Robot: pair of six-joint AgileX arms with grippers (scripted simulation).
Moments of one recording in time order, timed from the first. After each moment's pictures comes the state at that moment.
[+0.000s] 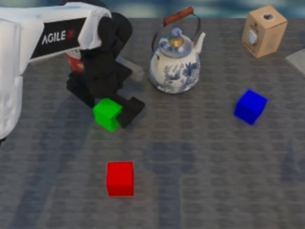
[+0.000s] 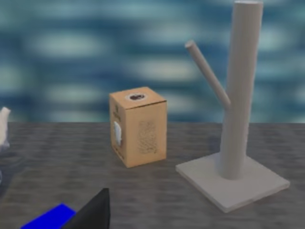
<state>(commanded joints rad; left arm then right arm) -0.41 2.34 1.78 -1.01 0.00 0.24 0.00 0.00 0.00 0.00 0.00 0.00</state>
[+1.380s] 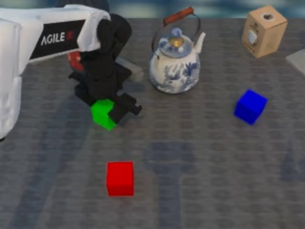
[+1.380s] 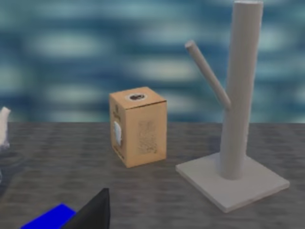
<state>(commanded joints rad) -0.41 2.35 1.75 -0.97 0.00 0.24 0.00 0.00 0.00 0.00 0.00 0.00</state>
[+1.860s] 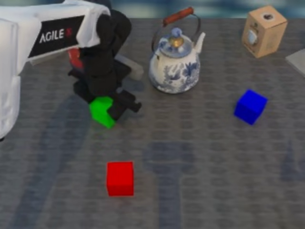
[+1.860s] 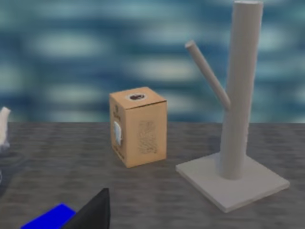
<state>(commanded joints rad) -0.41 2.32 1.79 -1.02 0.01 0.24 0.00 0.00 0.00 0.00 0.00 0.00</state>
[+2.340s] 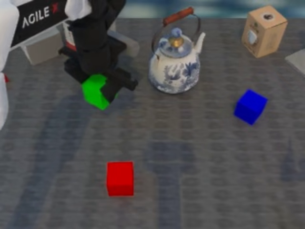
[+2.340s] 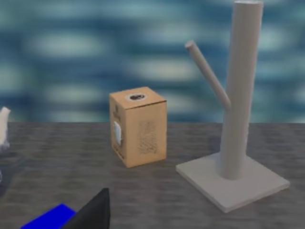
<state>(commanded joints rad) -0.39 2.26 1.94 -1.22 0.01 0.24 0.00 0.00 0.00 0.00 0.00 0.00</state>
